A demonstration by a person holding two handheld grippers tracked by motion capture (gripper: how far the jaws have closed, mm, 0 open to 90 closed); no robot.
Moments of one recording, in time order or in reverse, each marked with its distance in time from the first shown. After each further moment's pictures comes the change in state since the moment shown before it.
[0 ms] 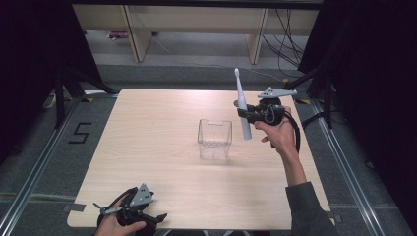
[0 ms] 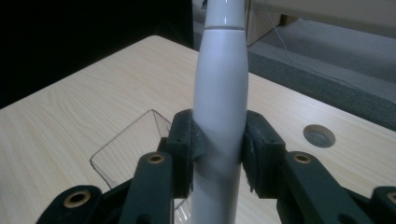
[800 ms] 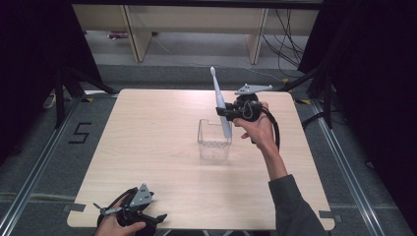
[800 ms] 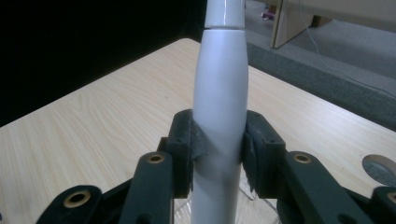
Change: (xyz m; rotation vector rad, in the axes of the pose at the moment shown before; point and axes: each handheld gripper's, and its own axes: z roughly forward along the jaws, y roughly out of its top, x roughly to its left) left arm -0.001 -0.001 0.000 0.004 0.000 0.001; right arm 0.034 0.019 0.043 0.017 0.107 -0.016
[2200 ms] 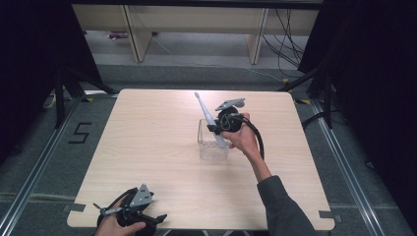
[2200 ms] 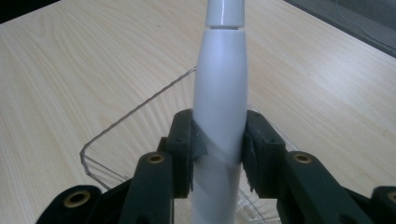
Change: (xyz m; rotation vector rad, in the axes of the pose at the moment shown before) left arm 0.000 0.000 0.000 0.001 -0.001 -0.001; right arm 0.005 -0.038 0.064 0.224 -0.037 -0.069
